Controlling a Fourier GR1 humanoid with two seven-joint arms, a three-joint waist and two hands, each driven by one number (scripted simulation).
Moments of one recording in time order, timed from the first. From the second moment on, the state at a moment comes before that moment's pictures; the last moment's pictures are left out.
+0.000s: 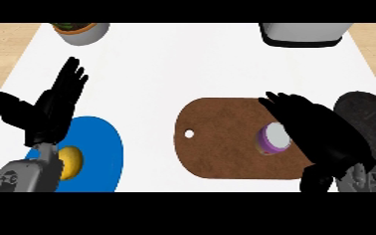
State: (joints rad) left arm -0.17 0.26 0.01 -1.60 0.19 0.15 0.24; right arm -0.34 -0.54 0.40 -2.02 0.49 0.78 0.78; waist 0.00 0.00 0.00
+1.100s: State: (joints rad) left arm -0.16 0.21 0.06 -1.60 0.16 0.09 0.24; right arm -0.31 -0.39 0.41 -1.68 0.84 0.69 0.53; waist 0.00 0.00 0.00
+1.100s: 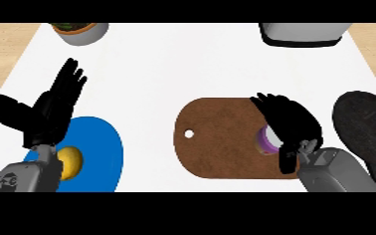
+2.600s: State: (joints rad) left arm -0.17 0.17 0.10 -1.59 0.11 0.06 0.24; right arm -0.28 -0.27 0.31 -1.53 1.05 0.45 0.21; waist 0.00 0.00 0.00
